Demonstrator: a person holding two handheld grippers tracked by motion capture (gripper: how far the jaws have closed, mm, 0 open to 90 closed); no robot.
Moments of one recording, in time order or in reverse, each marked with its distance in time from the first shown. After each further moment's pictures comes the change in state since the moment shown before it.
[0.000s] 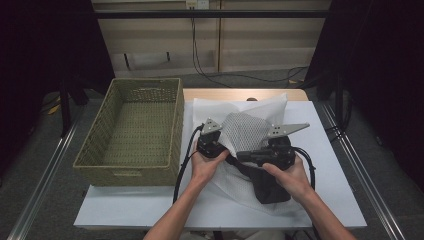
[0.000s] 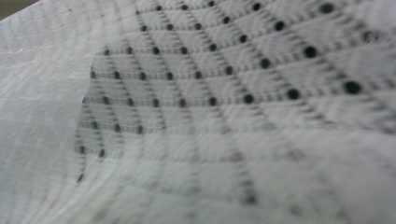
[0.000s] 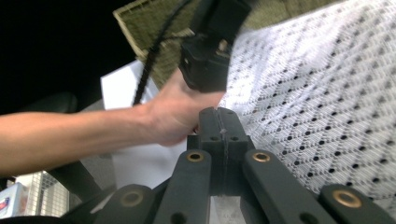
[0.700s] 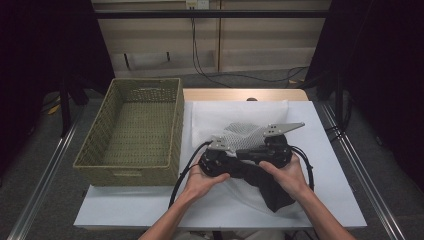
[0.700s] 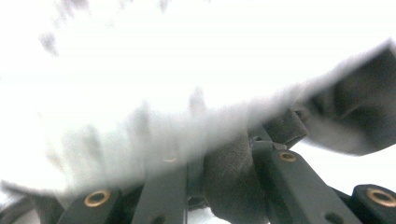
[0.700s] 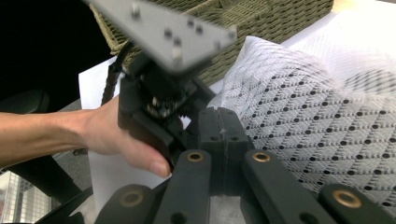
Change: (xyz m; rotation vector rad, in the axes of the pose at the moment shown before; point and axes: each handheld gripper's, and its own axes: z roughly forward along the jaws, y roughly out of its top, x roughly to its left) left arm -0.024 -0.023 -0.014 0.211 -0.283 0.044; right arm -0.006 0.000 0.009 0.018 -0.056 -0.012
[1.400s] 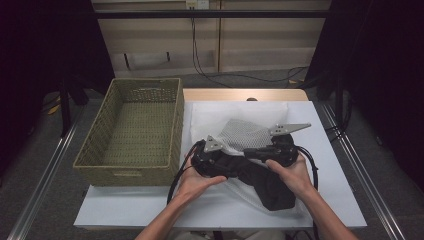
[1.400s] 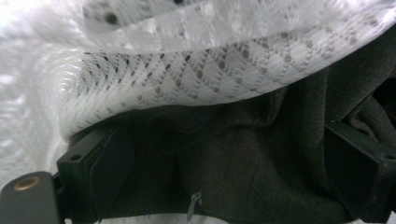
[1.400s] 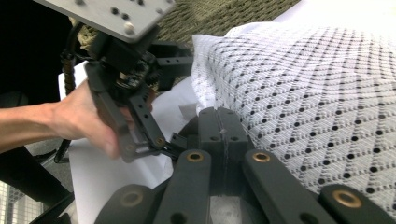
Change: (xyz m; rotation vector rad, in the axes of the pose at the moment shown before) left arm 0.007 -0.010 -0.007 0.035 0.281 0.067; right arm -0.019 -0.012 -0.008 0.002 -0.051 0.051
